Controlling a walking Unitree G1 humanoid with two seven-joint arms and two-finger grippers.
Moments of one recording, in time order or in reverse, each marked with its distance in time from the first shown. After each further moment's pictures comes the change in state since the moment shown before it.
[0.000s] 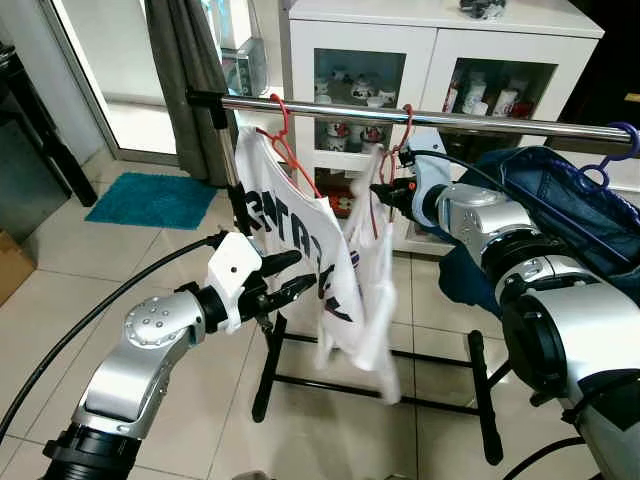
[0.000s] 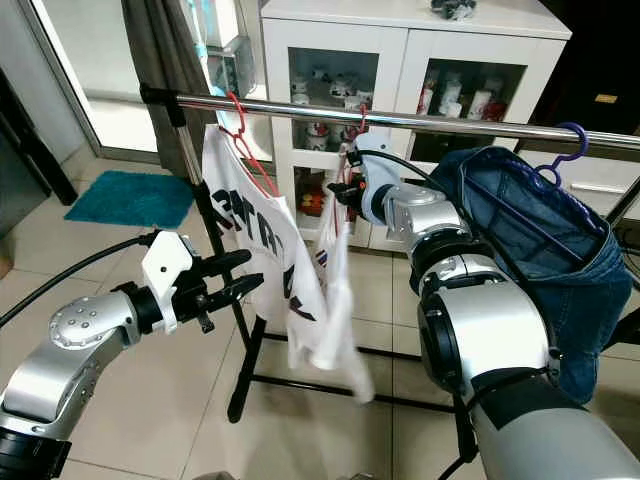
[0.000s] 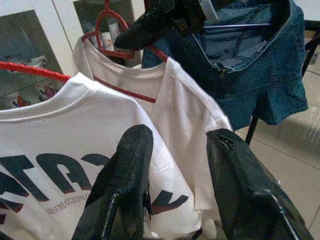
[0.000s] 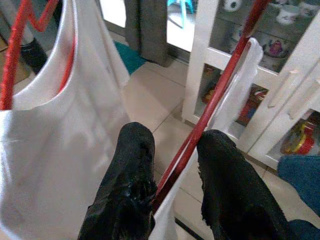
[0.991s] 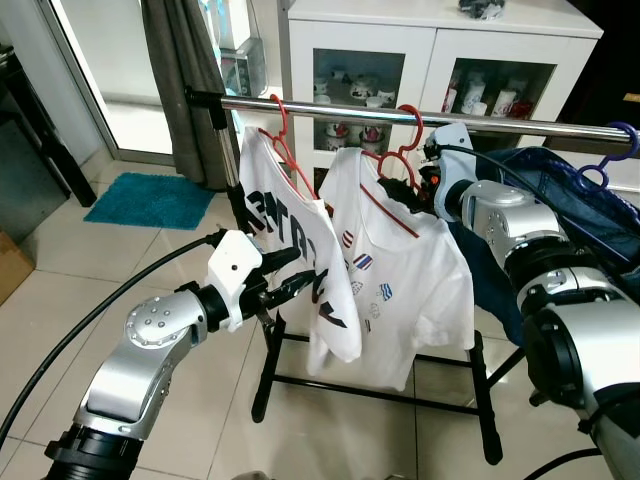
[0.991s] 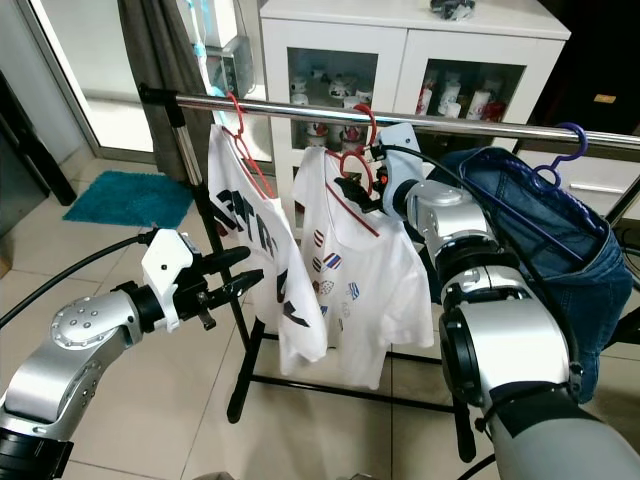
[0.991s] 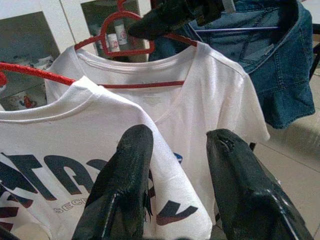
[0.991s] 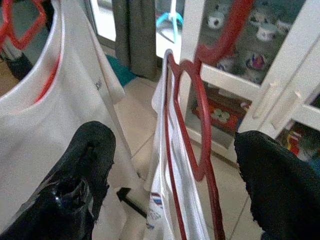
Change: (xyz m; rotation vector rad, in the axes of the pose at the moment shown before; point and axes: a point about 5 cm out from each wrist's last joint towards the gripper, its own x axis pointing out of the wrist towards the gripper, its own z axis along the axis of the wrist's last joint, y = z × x) left arm 0.001 0.000 0.001 -0.009 -0.003 0.025; right arm -0.014 -0.024 0.001 0.000 -0.052 -0.018
